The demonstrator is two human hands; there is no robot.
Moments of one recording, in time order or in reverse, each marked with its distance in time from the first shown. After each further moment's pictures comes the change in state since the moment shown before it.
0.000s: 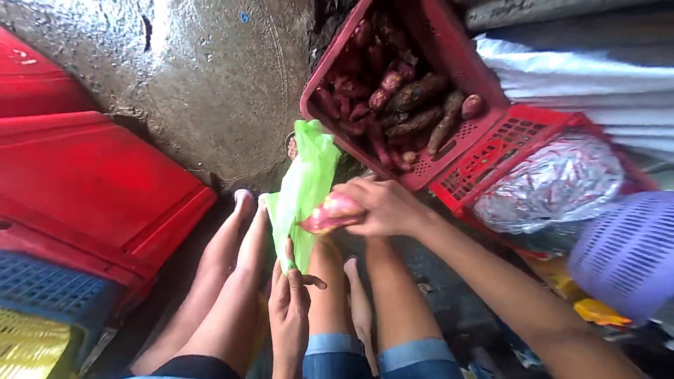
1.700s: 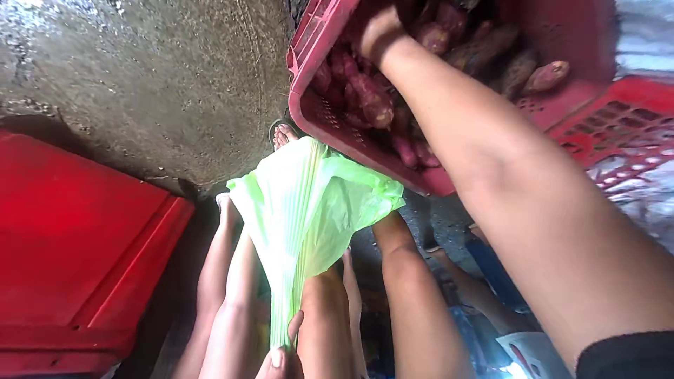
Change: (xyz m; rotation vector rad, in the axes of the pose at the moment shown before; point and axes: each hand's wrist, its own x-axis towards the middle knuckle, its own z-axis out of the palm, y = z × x) left_hand 0.083 0.002 -0.031 -0.134 -0.052 -0.420; right_hand 0.254 0.294 0.015 -0.342 -0.230 0.793
